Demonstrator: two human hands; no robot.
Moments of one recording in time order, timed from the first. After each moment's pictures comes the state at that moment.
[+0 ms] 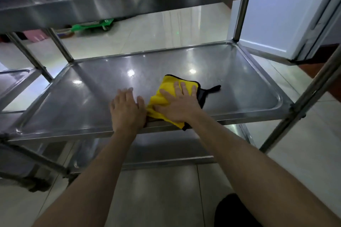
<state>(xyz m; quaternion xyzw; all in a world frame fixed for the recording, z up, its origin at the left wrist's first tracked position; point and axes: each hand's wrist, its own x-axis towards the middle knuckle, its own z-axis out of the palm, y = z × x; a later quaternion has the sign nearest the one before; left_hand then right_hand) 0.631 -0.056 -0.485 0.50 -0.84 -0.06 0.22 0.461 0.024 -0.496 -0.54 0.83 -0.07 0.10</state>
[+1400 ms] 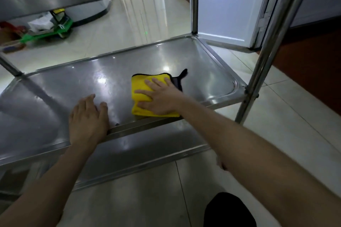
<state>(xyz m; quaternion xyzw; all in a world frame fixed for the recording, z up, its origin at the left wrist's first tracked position) 0.615 -0.069 -0.489 0.46 -0.88 -0.01 0.14 0.380 0.058 -0.488 -0.60 0.79 -0.04 0.10</state>
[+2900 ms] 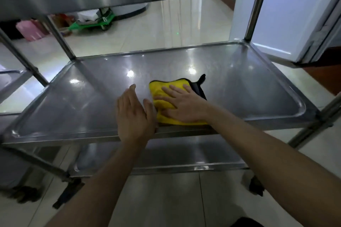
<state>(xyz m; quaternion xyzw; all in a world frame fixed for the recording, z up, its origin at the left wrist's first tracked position) 0.609 -0.047 -0.498 0.42 -0.81 -0.07 0.39 0.417 0.010 -0.485 -0.69 0.72 -0.05 0.10</state>
